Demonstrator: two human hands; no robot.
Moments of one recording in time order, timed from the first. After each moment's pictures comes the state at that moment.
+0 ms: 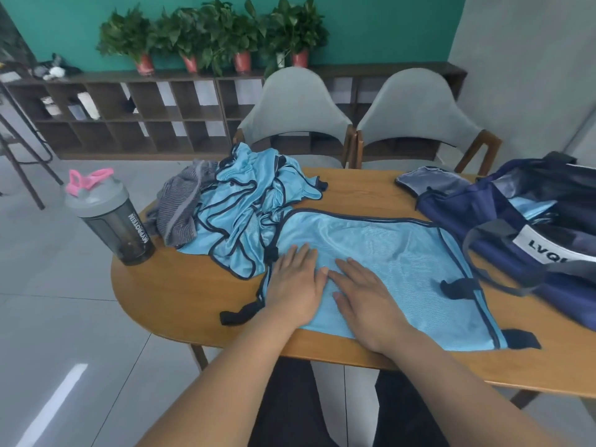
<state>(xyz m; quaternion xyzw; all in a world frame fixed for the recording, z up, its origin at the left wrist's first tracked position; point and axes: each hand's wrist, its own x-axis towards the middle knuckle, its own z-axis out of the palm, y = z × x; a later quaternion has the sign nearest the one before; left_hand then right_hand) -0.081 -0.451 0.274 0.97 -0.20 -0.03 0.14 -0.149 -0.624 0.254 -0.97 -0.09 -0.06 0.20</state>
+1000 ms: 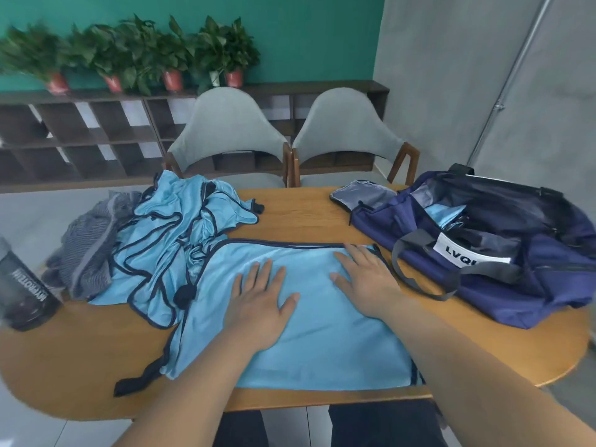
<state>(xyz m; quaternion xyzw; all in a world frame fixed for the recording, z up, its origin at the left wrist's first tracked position) -0.056 -0.503 0.265 0.96 -0.25 -0.05 0.05 -0.105 -0.764 0.269 -0.99 0.08 0.00 0.10</state>
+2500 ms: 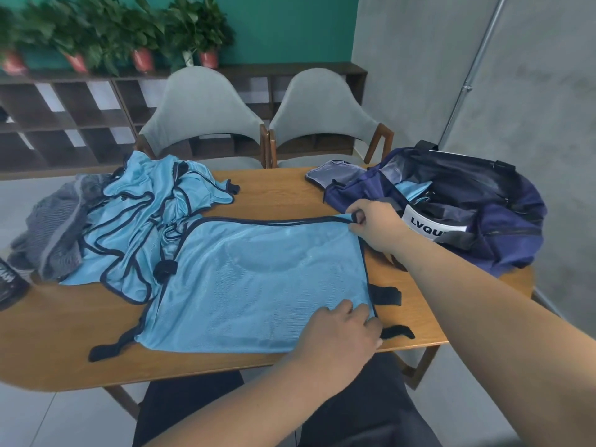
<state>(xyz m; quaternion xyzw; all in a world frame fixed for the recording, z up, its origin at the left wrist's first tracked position) -0.219 -0.603 0.279 0.81 -0.56 0.16 0.04 -0.115 -0.839 0.331 -0.97 0.12 -0.11 0.20</state>
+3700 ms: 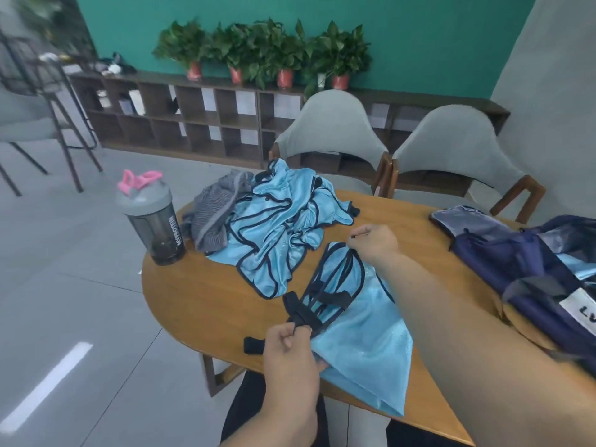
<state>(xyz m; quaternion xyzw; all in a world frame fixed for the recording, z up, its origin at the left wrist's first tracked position) -0.179 -0.434 0.315 0.53 0.28 -0.02 0.80 0.034 -0.621 0.326 -0.88 0.17 -0.04 0.44</state>
